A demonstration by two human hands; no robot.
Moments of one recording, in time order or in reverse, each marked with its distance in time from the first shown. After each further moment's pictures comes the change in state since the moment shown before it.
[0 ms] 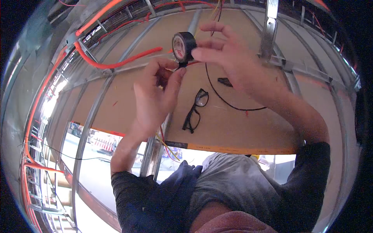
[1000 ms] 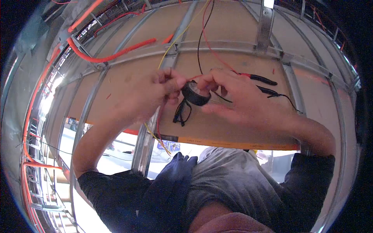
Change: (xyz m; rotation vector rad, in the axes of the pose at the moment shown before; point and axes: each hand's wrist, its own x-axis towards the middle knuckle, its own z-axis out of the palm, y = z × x) left_hand 0.012 0.019 -0.012 -0.362 -0.710 -0.826; right_hand -0.079 -0.003 -0.026 -0.757 -0.363 -0.130
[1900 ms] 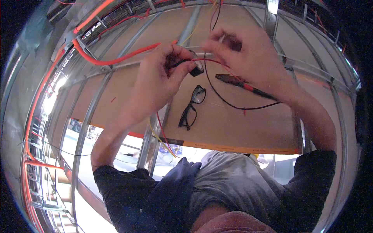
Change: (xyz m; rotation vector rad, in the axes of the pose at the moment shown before) left_hand 0.024 0.006 -0.003 0.296 0.283 0.694; right_hand 0.063 -0.018 -0.046 -0.309 0.204 0.192
